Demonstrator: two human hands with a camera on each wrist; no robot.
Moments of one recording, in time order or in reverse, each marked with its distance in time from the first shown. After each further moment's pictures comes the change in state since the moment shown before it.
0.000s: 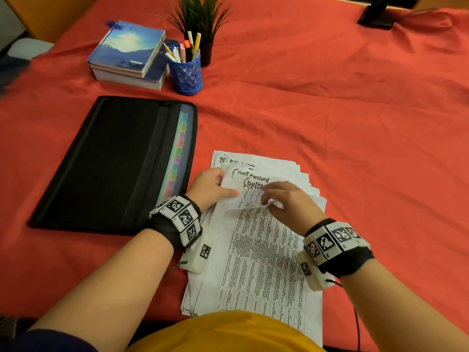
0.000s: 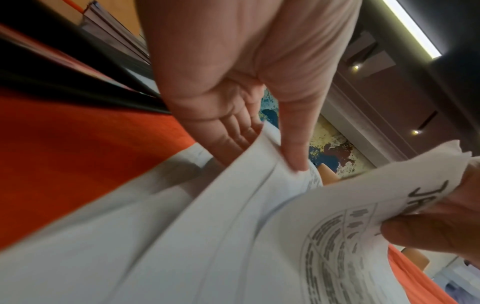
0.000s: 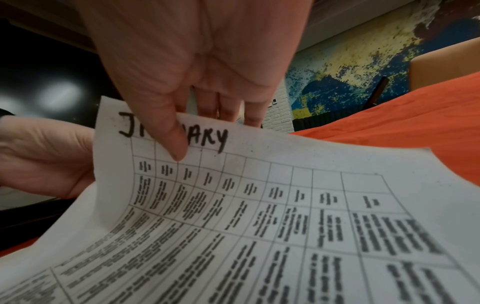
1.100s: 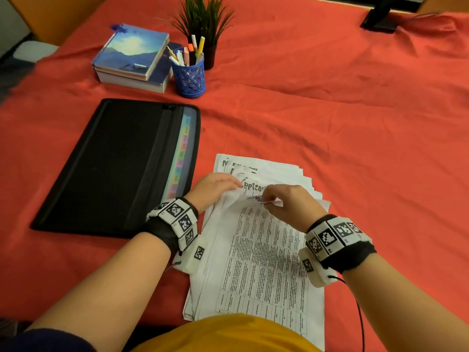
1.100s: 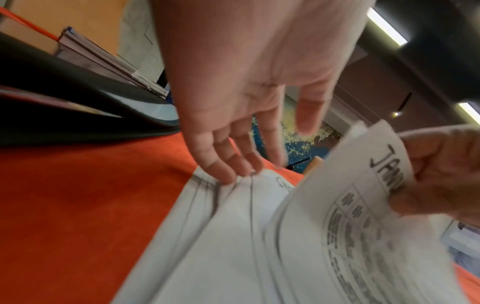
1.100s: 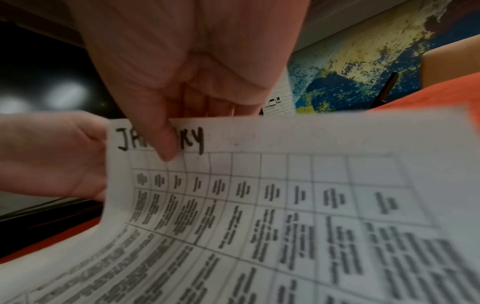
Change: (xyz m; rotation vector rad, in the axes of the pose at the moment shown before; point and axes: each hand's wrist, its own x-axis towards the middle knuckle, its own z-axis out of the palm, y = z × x) left_hand 0.000 0.006 -0.008 0.092 -0.077 0.091; right_hand 0.013 -0.007 -0.011 0.009 -0.067 0.015
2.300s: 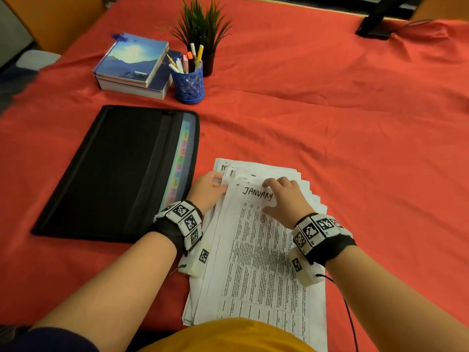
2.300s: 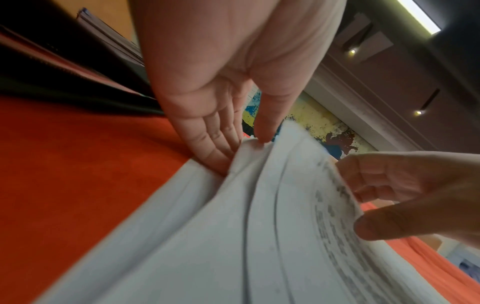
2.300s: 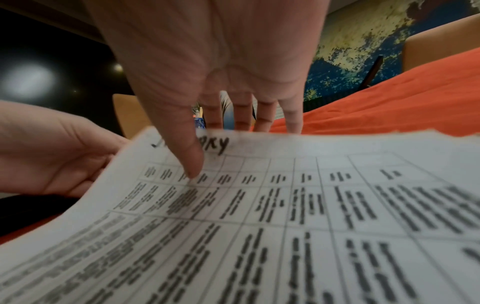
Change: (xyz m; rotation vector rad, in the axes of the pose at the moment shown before) left_hand 0.012 -0.015 0.004 0.041 0.226 -0.109; right_hand 0.017 0.001 0.011 -0.194 -0.085 0.349
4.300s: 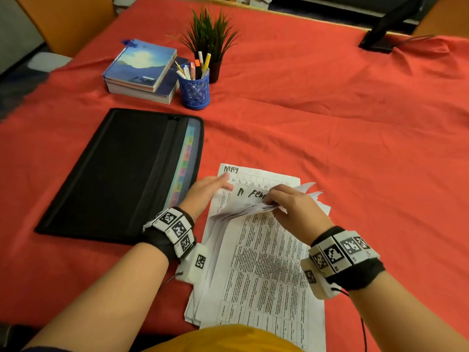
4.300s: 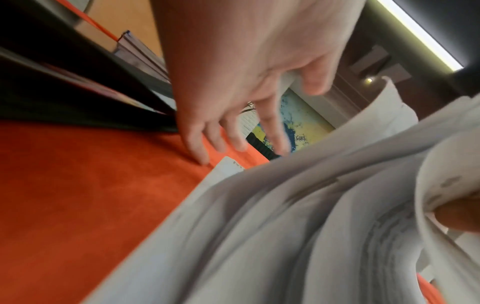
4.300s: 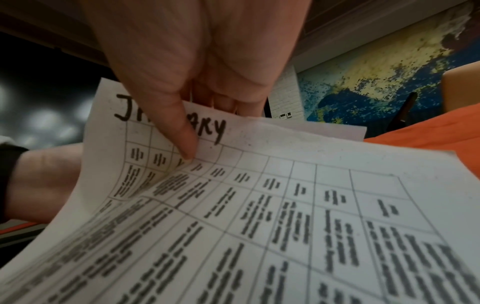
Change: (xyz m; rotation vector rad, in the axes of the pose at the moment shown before) left_hand -0.013 0.002 -0.016 -0.287 -0.098 0.014; right_hand -0.025 0.000 -0.024 0.149 0.230 -0.480
